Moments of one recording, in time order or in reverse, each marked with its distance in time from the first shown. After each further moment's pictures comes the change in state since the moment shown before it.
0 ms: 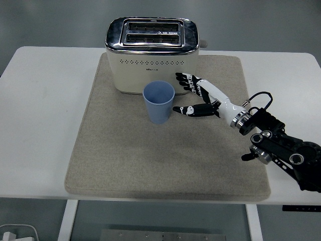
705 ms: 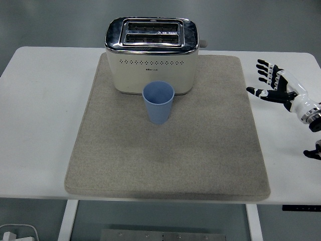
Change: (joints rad) left arm 0.000 0.000 0.000 0.000 0.000 0.000 0.000; right arm -0.041 -0.259 0.089 -0.125 0.357 0.057 0.012
